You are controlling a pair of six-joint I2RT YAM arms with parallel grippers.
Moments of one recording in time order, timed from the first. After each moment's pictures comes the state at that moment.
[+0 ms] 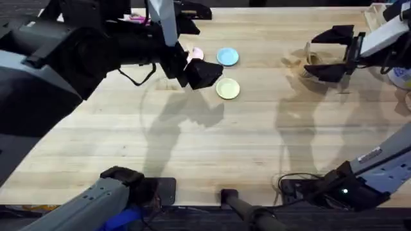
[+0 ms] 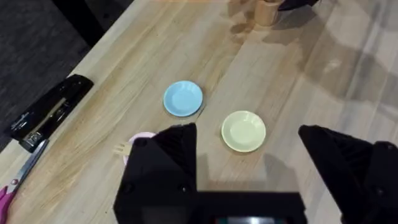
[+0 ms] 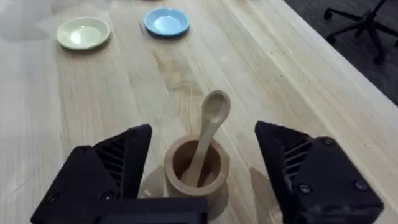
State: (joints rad) left arm -0.24 1.12 0.96 -0.51 0.61 0.55; right arm -0.54 2.21 1.55 -1.19 -1.20 -1.98
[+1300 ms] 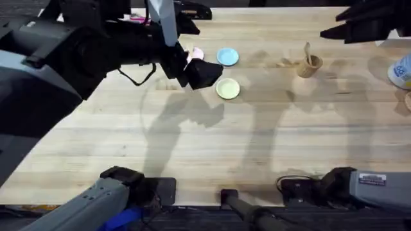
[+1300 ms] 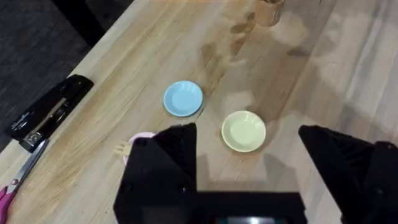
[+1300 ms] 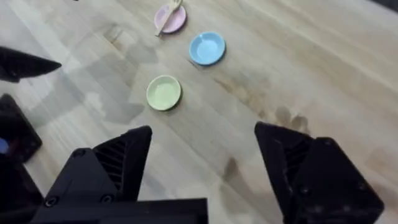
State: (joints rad) left arm -0.24 1.12 0.96 -0.51 0.61 0.55; right arm -0.35 1.51 1.55 -1.31 -0.86 -0.88
